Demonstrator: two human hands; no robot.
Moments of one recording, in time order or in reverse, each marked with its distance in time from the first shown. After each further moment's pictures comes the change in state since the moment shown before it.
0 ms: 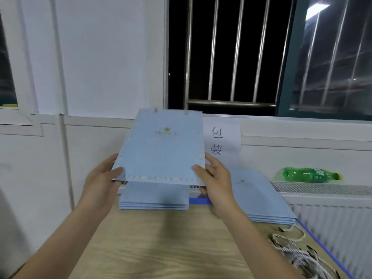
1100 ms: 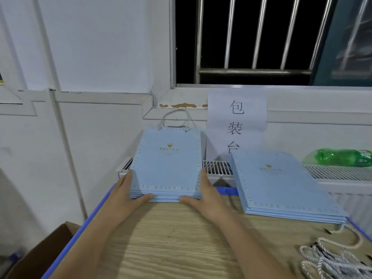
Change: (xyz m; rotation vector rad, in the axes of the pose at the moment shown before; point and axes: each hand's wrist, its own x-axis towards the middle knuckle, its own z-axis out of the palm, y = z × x) left_hand 0.049 -0.130 -0.049 1.100 -0.125 0.018; right_hand 0.053 0.158 0.001 -0.758 -0.339 0.091
